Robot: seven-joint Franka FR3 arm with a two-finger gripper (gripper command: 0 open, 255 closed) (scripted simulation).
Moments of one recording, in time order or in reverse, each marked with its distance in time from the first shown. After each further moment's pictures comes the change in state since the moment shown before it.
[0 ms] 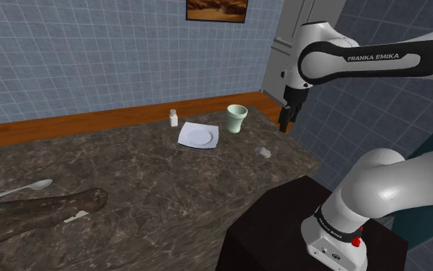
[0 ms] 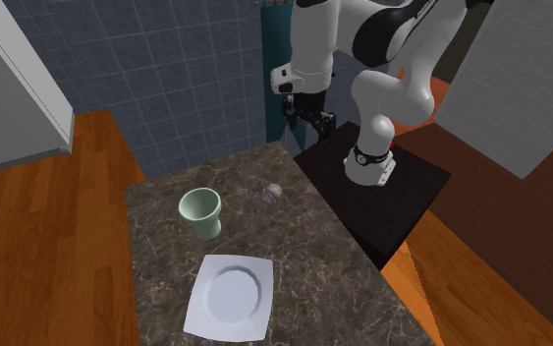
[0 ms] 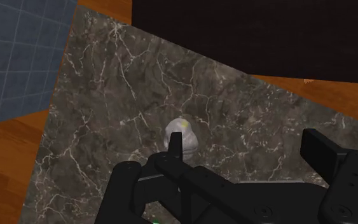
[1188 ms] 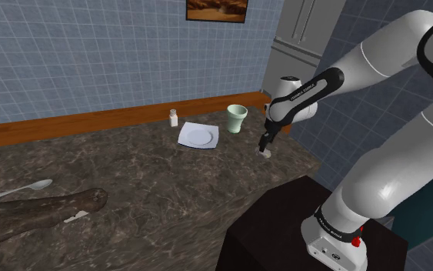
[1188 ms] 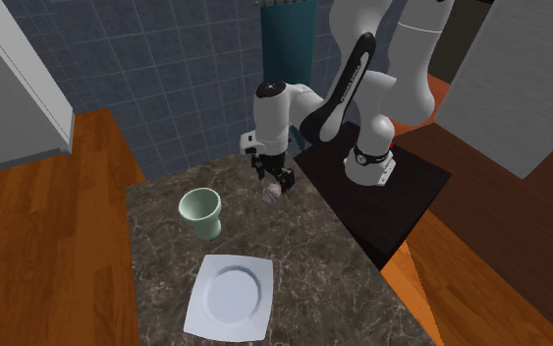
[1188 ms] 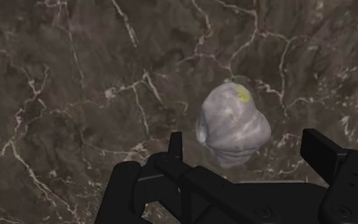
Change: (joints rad) arm 0.017 0.557 -0.201 -0.105 0.048 0.769 -0.188
